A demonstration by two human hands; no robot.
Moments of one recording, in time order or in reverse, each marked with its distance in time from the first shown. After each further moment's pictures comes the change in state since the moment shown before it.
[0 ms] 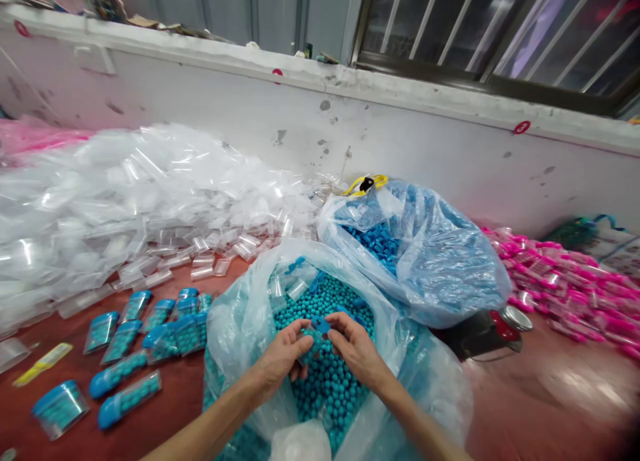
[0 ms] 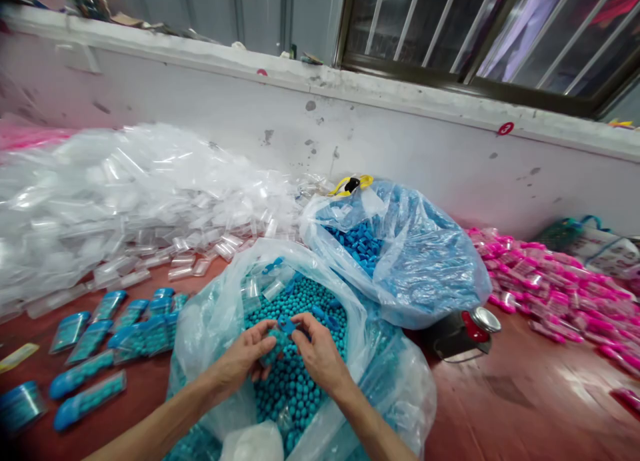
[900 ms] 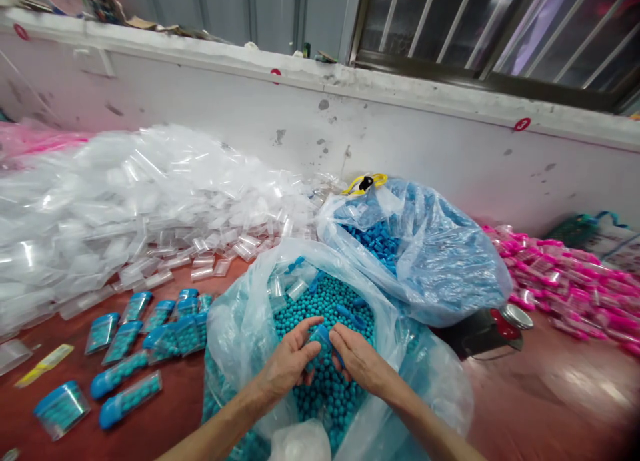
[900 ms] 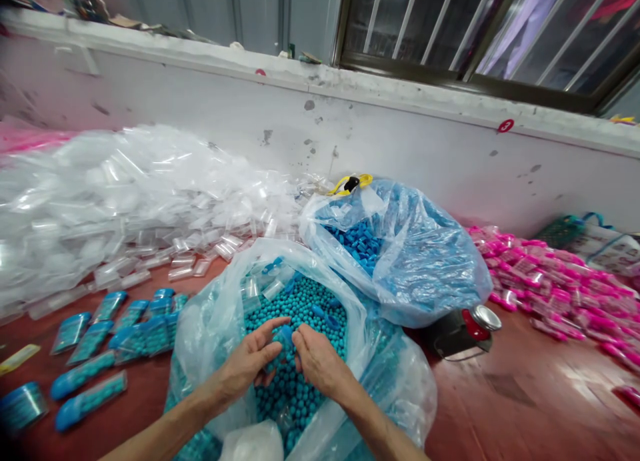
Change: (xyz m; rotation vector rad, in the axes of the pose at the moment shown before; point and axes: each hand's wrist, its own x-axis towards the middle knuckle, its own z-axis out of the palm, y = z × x) left_hand -0.007 0.009 0.014 0.078 0.030 0.012; right_hand -0.006 -0.011 -0.009 -0.040 -0.203 0.172
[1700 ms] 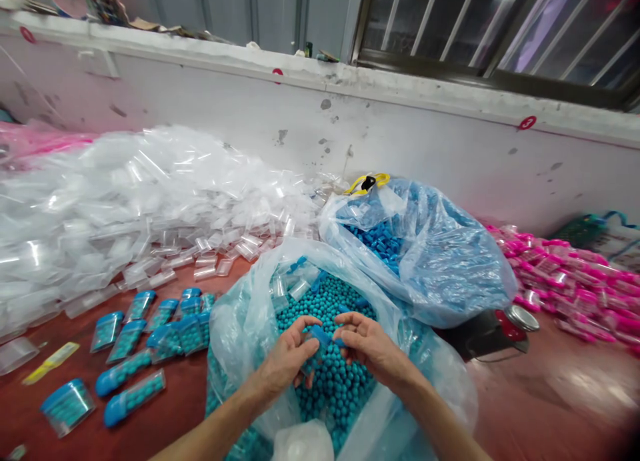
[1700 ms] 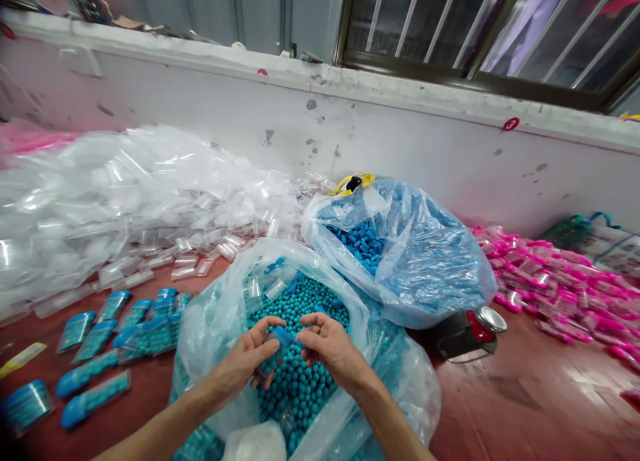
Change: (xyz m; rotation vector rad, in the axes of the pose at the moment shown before) left_hand -0.003 0.007 -0.003 -0.001 -0.025 -0.001; right_hand 0.002 -0.002 -0.013 0.706 0.027 0.069
